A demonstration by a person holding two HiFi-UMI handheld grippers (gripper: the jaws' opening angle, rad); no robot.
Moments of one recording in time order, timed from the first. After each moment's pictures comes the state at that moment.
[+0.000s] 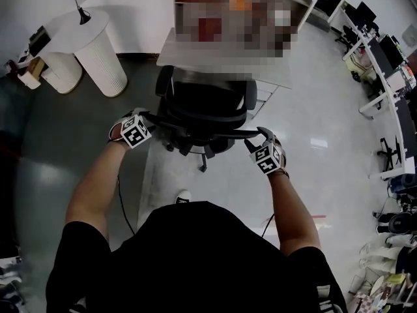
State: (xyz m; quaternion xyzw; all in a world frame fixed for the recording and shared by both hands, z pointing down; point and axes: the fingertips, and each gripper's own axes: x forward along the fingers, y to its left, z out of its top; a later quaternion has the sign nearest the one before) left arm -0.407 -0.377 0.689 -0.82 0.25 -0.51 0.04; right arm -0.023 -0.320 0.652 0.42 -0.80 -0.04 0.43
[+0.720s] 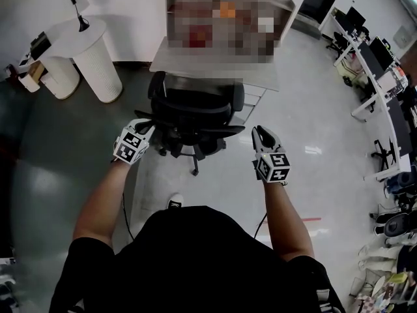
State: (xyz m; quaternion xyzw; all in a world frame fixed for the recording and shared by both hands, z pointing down) left arm -0.333 -0.299 0.581 -0.88 0.38 -0.28 0.01; right arm 0.020 -0.250 0.498 0.56 -0.82 0.05 0.10
